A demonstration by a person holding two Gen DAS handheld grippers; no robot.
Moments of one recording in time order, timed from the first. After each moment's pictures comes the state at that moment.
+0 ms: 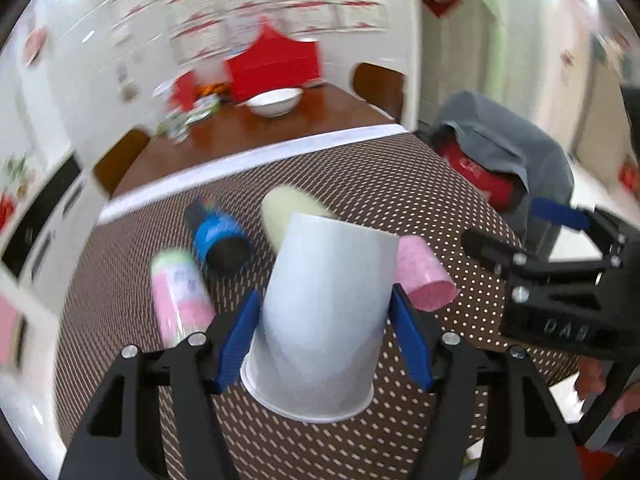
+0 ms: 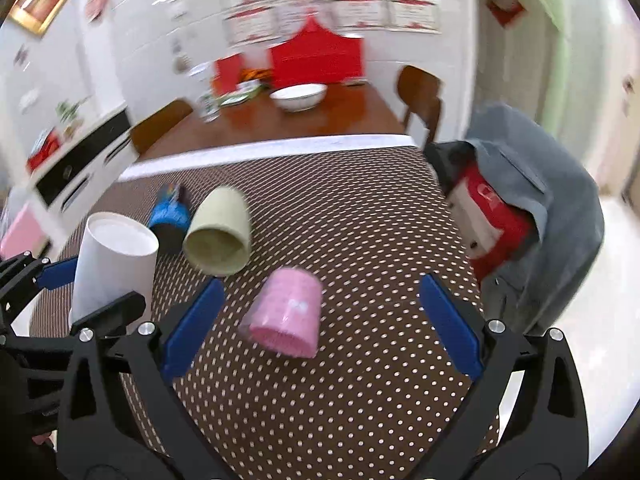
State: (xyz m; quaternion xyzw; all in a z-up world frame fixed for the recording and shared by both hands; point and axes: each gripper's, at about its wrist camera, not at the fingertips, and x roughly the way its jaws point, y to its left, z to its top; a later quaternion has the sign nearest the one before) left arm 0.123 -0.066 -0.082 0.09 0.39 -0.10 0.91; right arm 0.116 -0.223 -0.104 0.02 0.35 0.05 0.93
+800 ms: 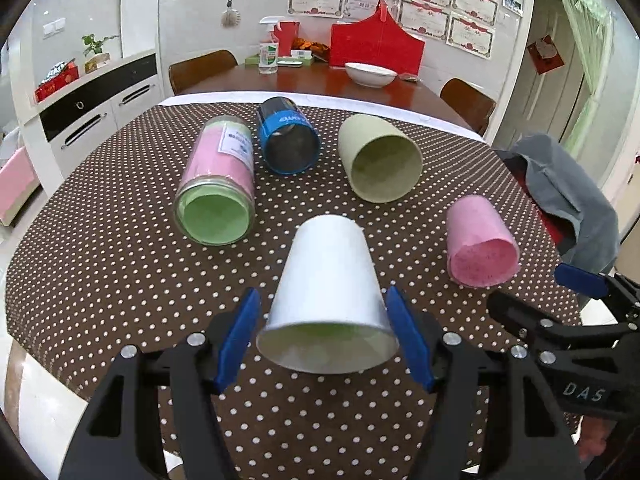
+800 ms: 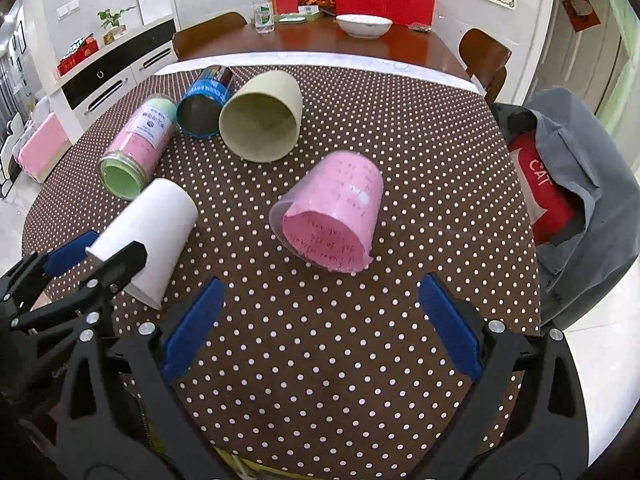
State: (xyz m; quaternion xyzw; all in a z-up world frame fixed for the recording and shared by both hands) left arm 0.093 -0.031 -0.160 -0.06 0.39 0.02 0.92; right arm 0.108 -0.200 -0.164 -0.05 0.43 0.11 0.89
